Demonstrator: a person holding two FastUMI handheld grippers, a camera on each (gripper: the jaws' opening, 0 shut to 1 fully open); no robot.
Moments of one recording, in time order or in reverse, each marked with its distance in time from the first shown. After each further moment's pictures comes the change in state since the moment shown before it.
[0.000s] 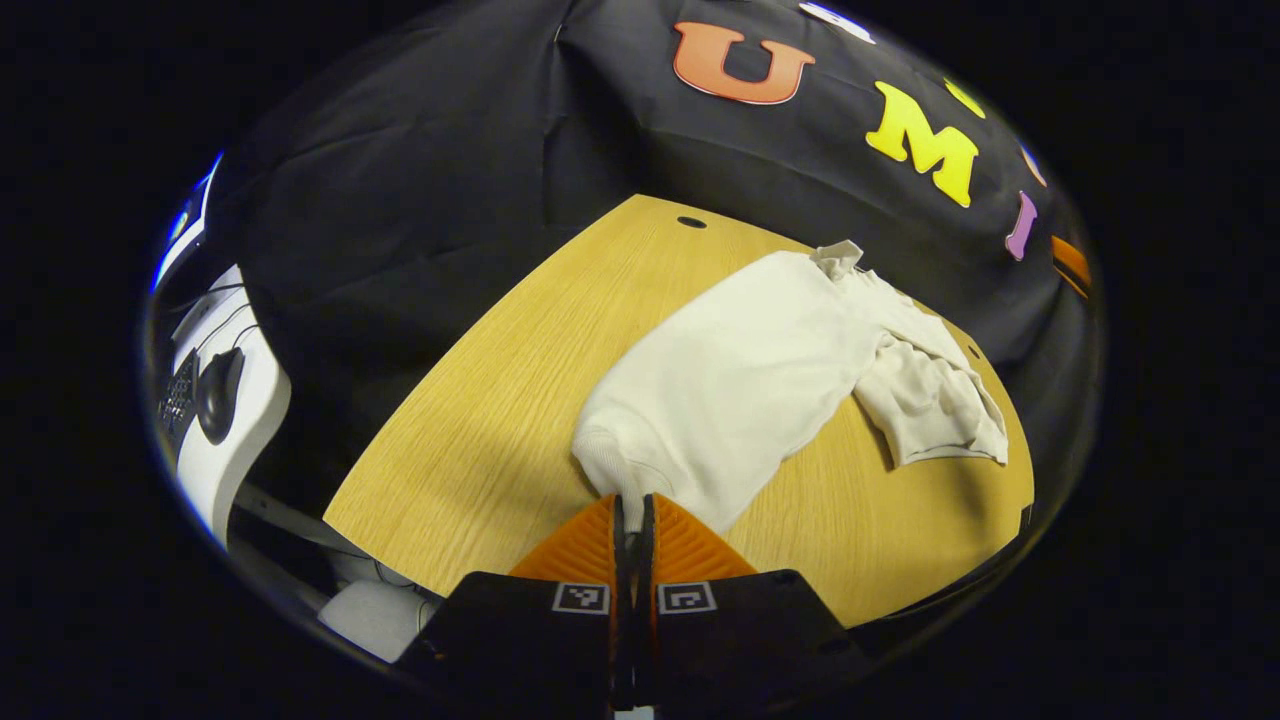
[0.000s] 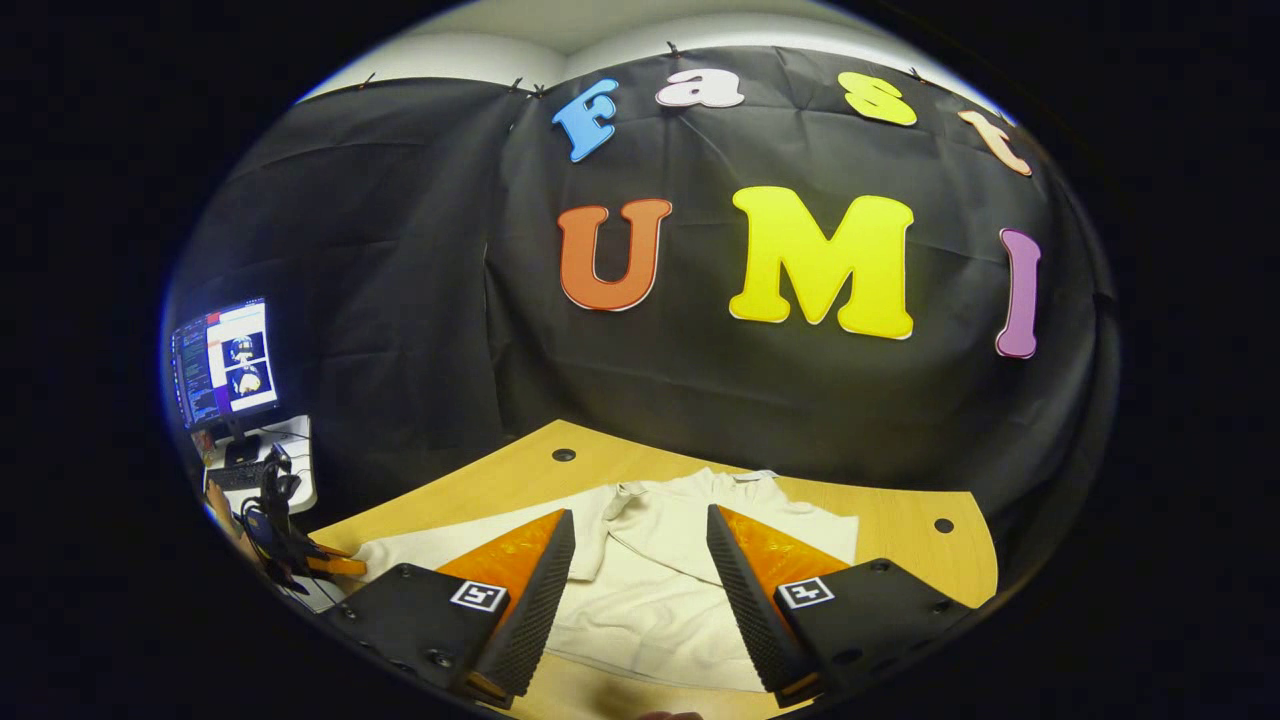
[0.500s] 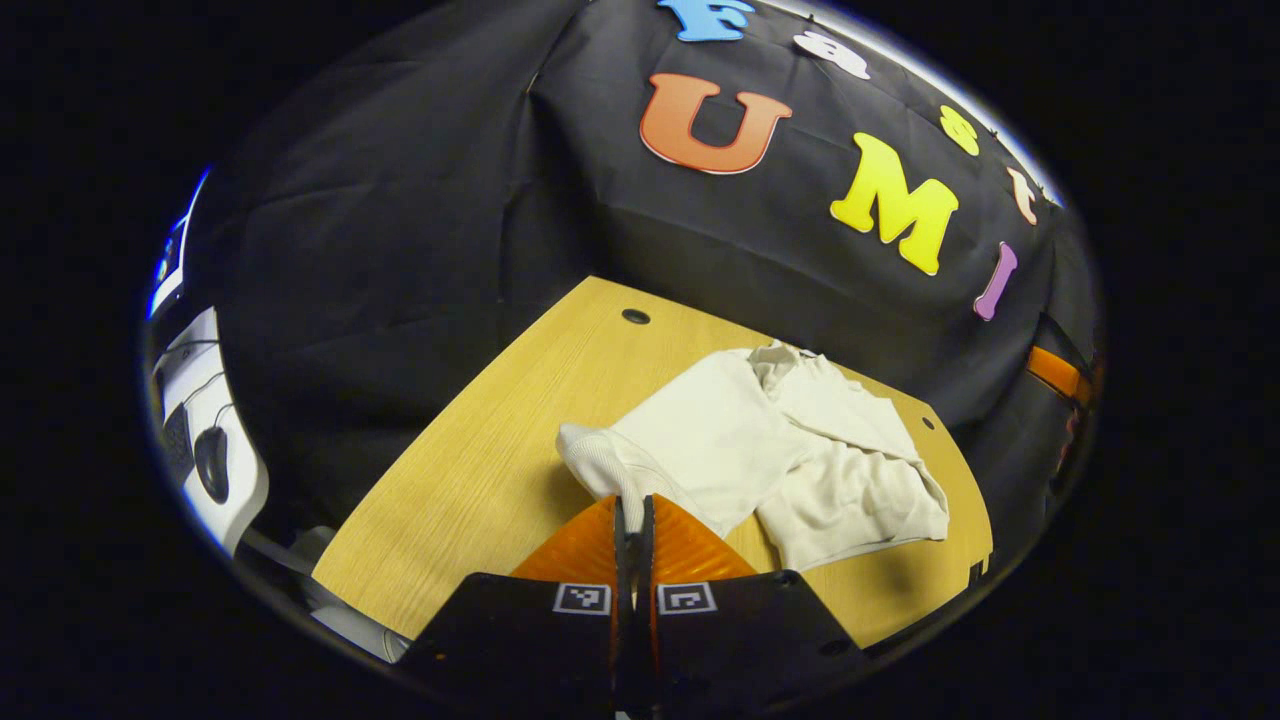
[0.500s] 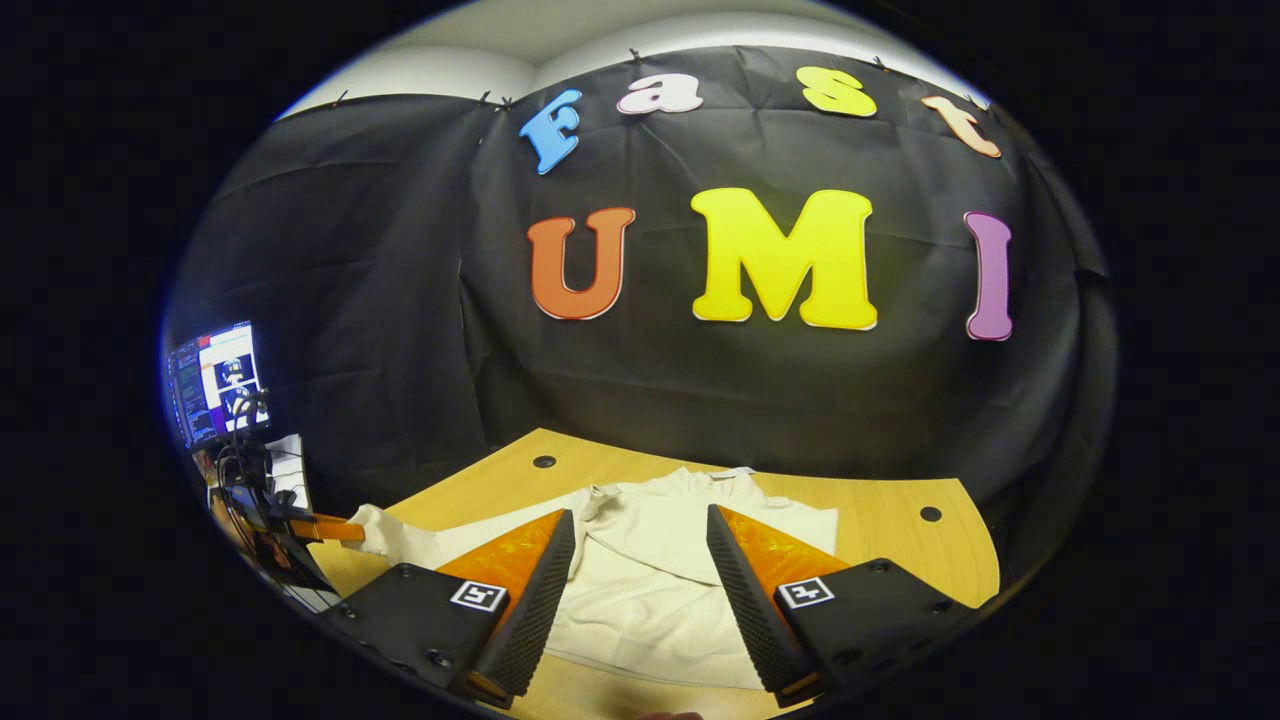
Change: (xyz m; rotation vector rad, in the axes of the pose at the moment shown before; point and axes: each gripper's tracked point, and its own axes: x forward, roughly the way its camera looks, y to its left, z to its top) left arm -0.009 -0.075 0.119 0.009 -0.188 -0.105; right arm -0.018 -0.046 0.004 0.070 -0.037 -0.058
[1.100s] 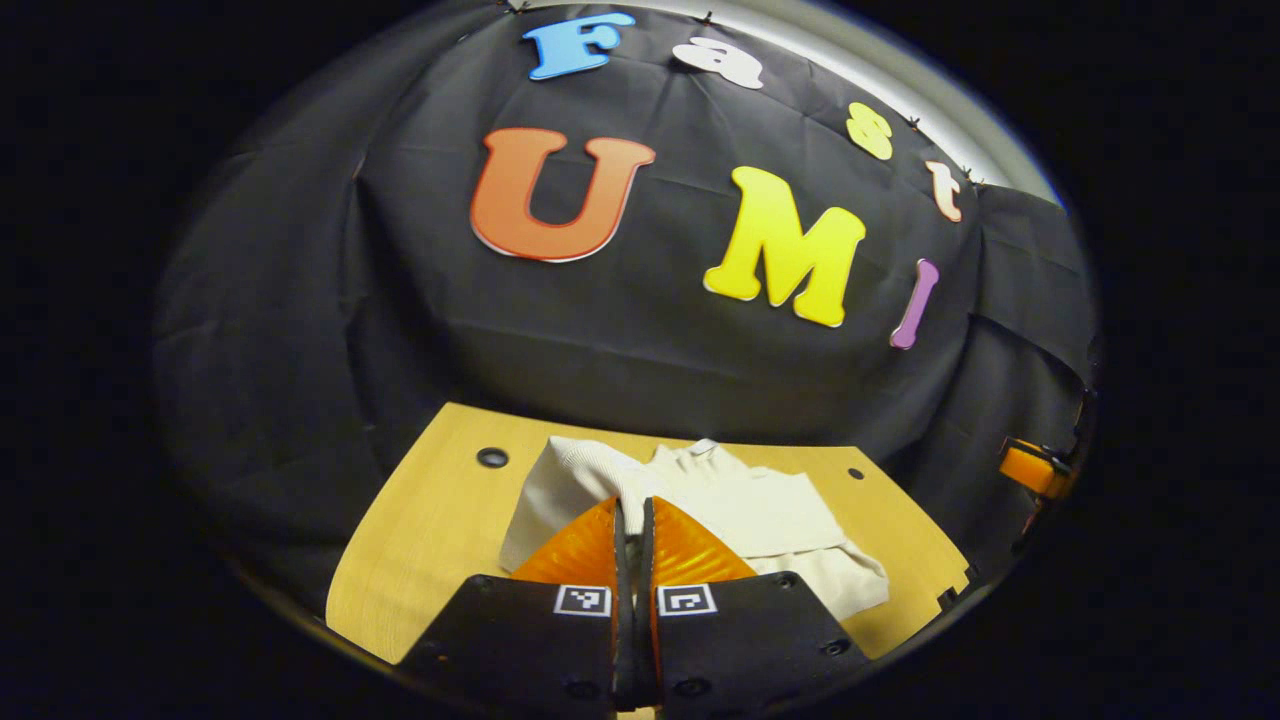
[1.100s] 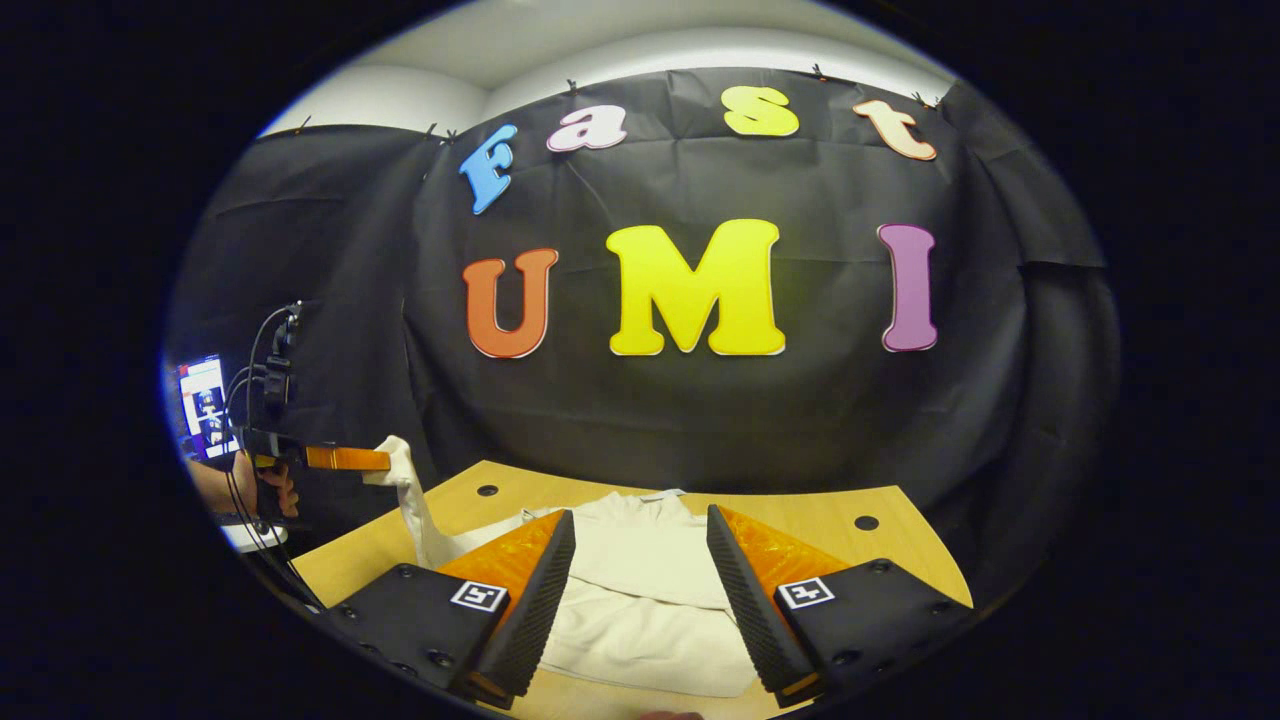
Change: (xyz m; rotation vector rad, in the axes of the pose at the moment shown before) left arm 0.064 -0.167 0.160 0.178 -0.158 -0.292; right arm -0.048 -0.092 0.020 0.061 -0.097 -0.142
